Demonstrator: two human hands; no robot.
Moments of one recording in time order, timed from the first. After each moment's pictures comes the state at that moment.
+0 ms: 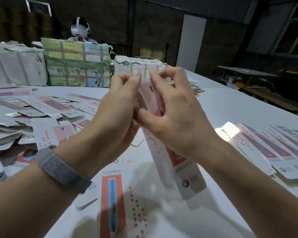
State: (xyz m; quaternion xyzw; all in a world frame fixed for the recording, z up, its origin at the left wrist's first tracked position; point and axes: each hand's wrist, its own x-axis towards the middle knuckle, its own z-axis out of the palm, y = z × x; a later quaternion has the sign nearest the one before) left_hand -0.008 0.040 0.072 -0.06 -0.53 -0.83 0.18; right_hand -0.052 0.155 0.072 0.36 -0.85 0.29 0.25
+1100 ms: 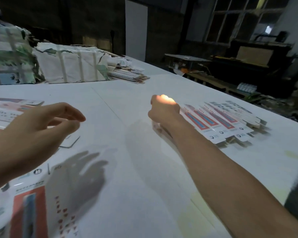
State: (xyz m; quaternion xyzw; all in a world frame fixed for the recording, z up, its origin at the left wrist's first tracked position) left_hand -0.043 0.002 0.007 -0.03 -0.89 -0.42 0.19; right_hand -0.189 0.277 0.020 0.01 -0.99 0.05 0.13
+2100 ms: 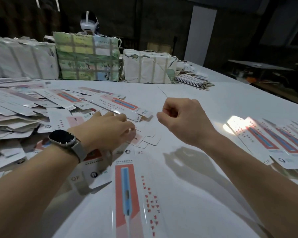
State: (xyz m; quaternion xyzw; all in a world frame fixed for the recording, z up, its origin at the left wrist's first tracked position) left_hand -0.056 -0.065 -0.009 -0.06 -1.00 0.07 0.01; right_hand -0.092 0.160 0.032 0.34 -0.86 0.33 0.18
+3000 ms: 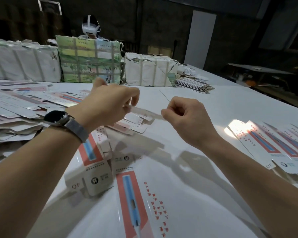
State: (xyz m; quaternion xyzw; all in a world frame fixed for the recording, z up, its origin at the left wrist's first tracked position) left_hand -0.051 -0.057 0.052 -0.06 -0.97 -0.02 0.24; right_hand -0.089 0.156 0.035 0.32 -0.83 0.43 0.16
